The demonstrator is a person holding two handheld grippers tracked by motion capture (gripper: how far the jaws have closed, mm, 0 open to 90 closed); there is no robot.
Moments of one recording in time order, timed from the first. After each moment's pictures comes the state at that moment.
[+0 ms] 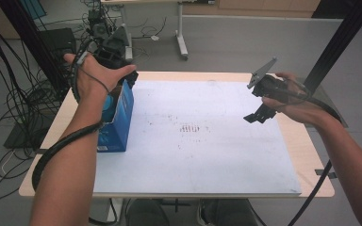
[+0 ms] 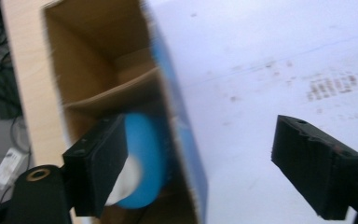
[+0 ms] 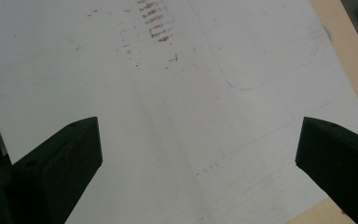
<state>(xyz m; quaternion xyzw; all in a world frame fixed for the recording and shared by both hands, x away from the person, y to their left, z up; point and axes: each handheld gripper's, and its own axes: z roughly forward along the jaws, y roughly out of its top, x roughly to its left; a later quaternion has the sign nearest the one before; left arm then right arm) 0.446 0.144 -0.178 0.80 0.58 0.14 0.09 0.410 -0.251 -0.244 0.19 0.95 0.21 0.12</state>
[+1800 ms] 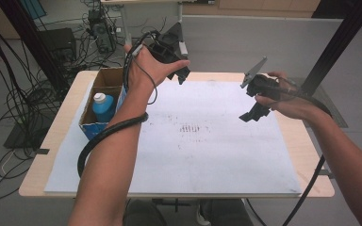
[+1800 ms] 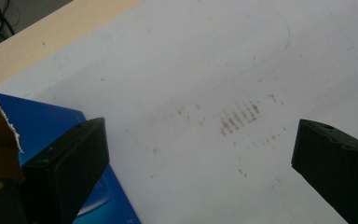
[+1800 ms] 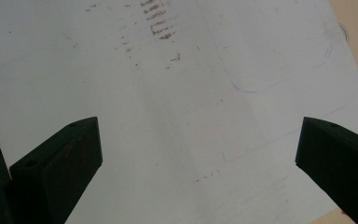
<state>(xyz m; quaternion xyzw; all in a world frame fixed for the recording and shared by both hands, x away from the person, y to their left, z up) 0.465 0.043 -0.177 0.85 0.49 0.13 0.14 0.426 -0.241 -0.253 0.18 0.96 0.19 0.11</state>
